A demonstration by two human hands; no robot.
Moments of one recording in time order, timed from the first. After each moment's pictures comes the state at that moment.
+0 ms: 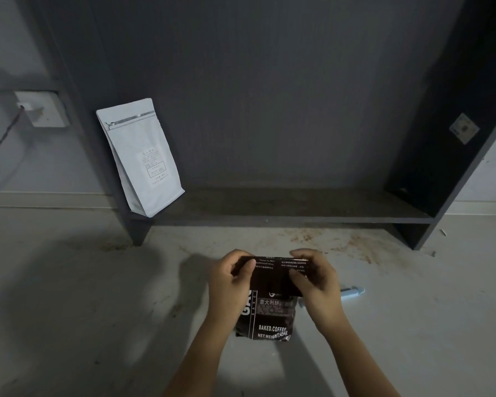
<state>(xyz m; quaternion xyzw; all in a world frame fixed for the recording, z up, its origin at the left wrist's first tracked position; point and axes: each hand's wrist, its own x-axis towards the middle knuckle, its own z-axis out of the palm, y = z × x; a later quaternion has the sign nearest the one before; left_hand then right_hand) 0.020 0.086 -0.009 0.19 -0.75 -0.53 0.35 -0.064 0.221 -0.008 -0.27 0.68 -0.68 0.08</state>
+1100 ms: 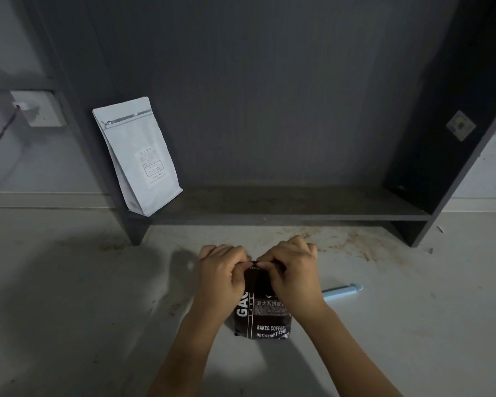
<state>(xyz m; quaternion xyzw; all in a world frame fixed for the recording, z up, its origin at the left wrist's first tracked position) 0.028 0.072 0.006 0.12 -0.89 -0.20 0.40 -0.052 0.193 0.019 -0.42 0.79 -0.42 -0.14</state>
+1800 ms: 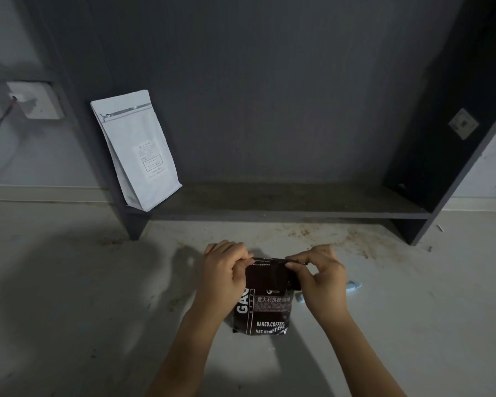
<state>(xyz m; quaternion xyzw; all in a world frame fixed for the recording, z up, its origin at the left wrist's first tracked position) 0.026 0.073 0.000 0.09 -0.88 -0.25 0.40 -0.068 0.226 -0.002 -0.30 0.76 -0.57 -0.07</state>
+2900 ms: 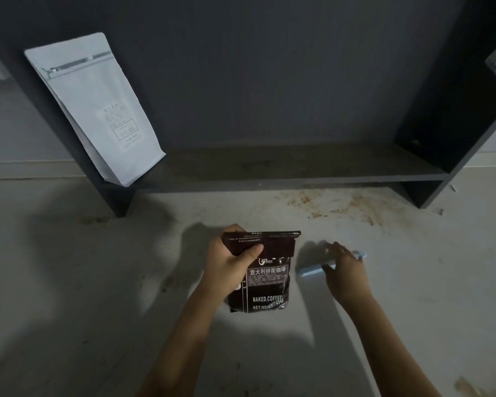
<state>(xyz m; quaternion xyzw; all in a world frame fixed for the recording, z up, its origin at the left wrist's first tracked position) 0.003 0.076 -0.033 0.18 -0.73 -0.60 0.26 -0.126 0.260 -0.087 -0.20 0.94 -0.25 0.06</state>
